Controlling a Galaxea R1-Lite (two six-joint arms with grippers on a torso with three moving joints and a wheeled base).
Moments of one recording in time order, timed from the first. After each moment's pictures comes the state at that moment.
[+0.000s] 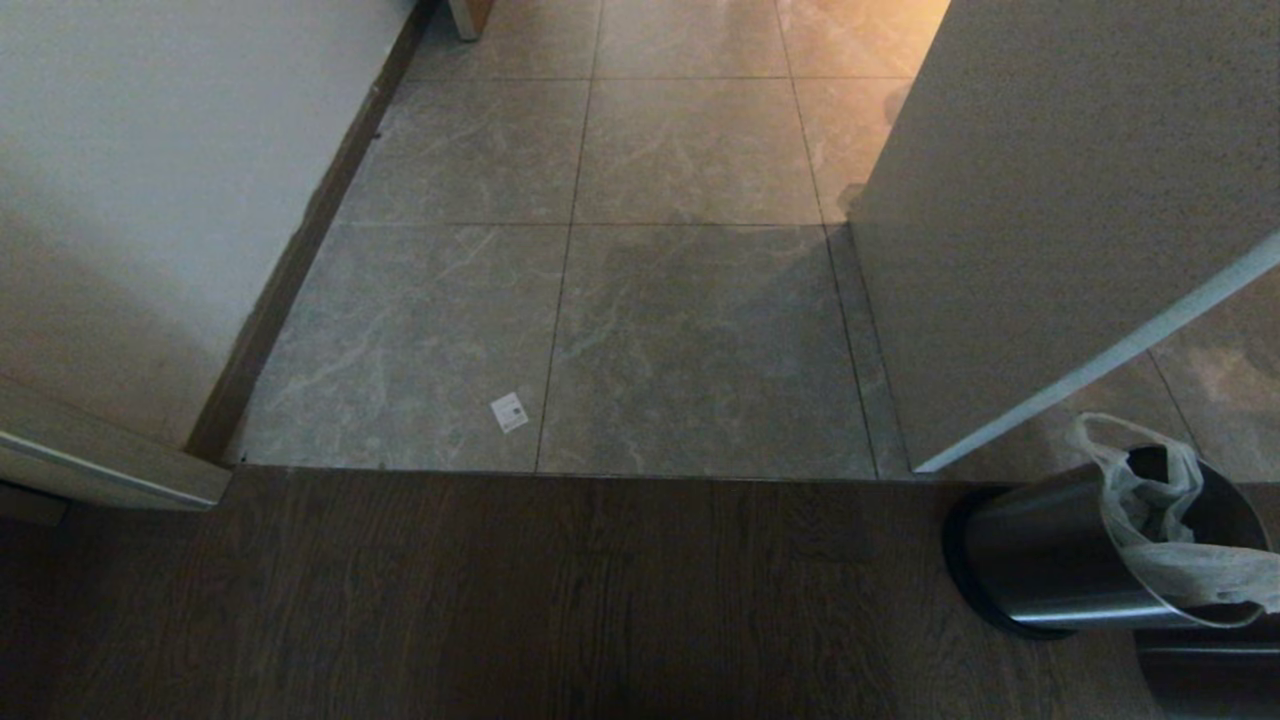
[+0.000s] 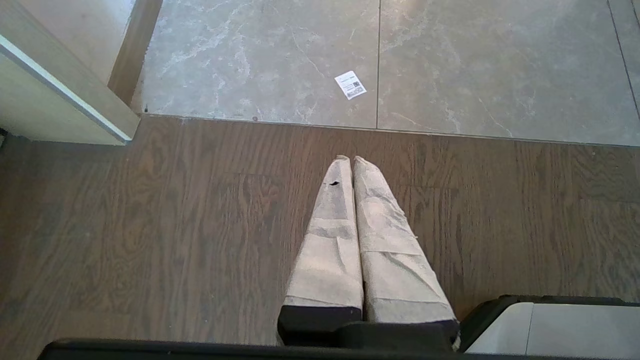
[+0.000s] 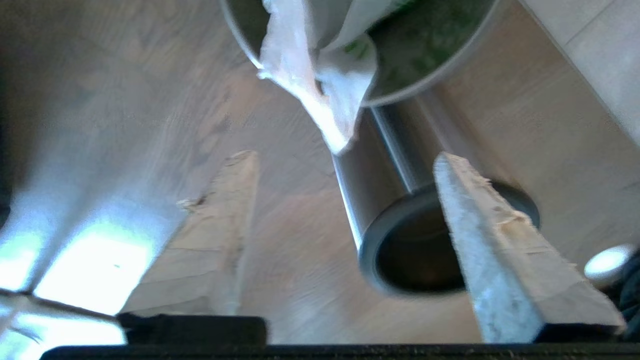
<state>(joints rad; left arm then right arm) 0.00 0.00 0.00 0.00 0.00 -0.01 -0.97 1.75 -1.09 0.44 0.46 -1.50</state>
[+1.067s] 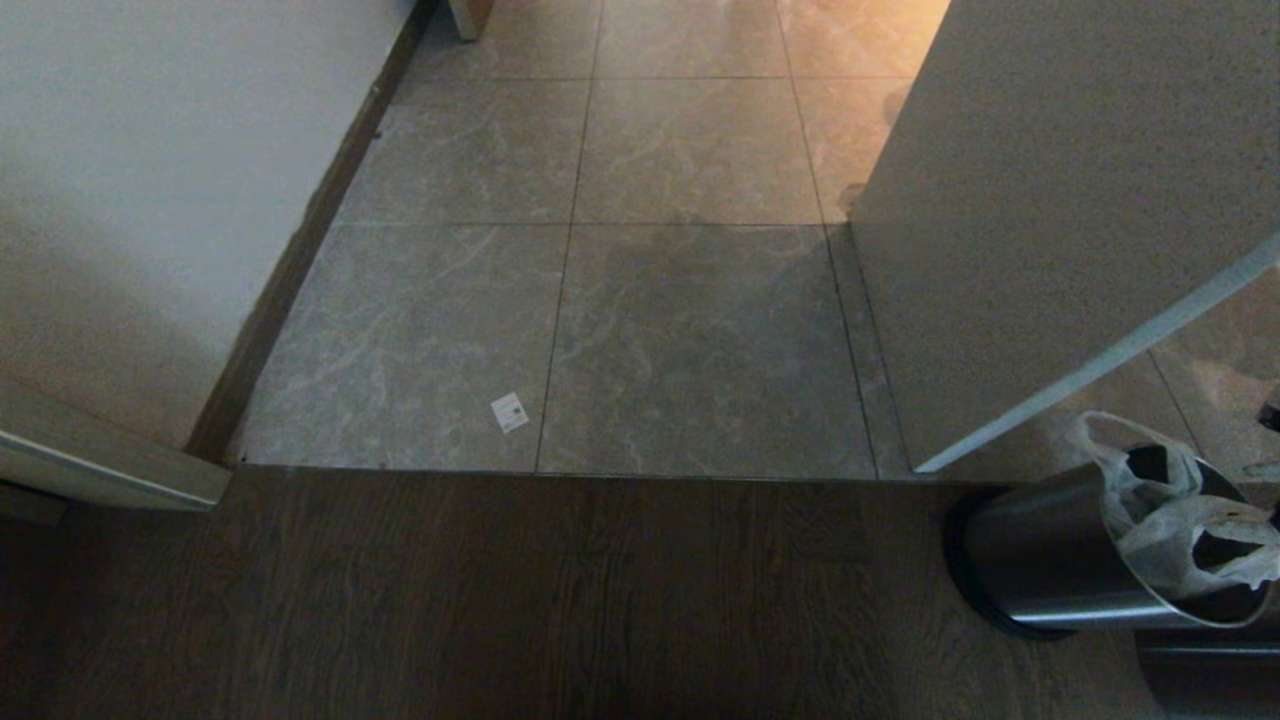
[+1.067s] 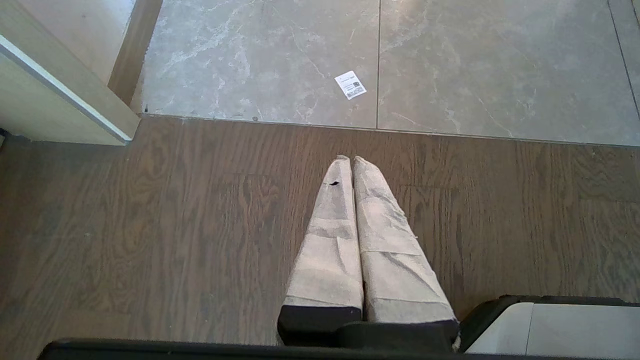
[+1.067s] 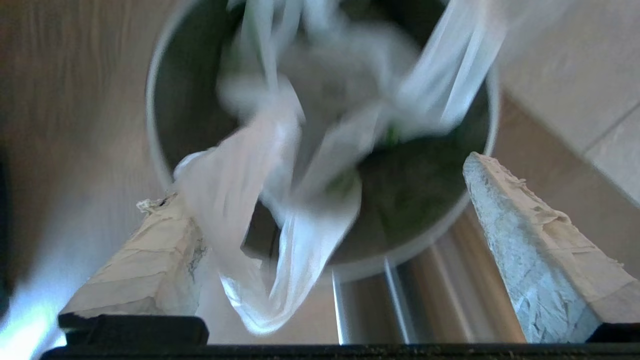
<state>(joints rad) 0.00 0.00 0.00 0.00 0.00 -0.01 -0.77 2.02 -1.27 0.25 0.59 -1.21</state>
